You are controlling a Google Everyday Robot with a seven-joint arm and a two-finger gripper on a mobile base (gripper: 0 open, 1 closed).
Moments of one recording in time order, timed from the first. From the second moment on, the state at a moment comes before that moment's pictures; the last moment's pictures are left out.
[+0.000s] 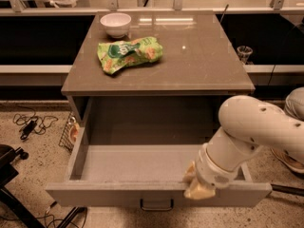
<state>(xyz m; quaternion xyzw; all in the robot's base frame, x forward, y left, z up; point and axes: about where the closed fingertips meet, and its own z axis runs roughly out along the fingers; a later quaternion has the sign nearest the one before) 0.343 -0.103 0.681 -0.67 0.71 0.21 0.06</state>
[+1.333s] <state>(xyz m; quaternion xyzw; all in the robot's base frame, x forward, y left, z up) 0.299 -0.104 0.692 -0.70 0.67 0.25 0.06</state>
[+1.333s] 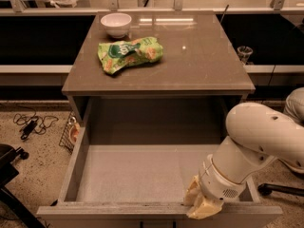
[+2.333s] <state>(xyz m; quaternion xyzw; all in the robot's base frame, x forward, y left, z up) 0.386 -0.129 0.781 -0.70 0.70 0.15 -0.01</state>
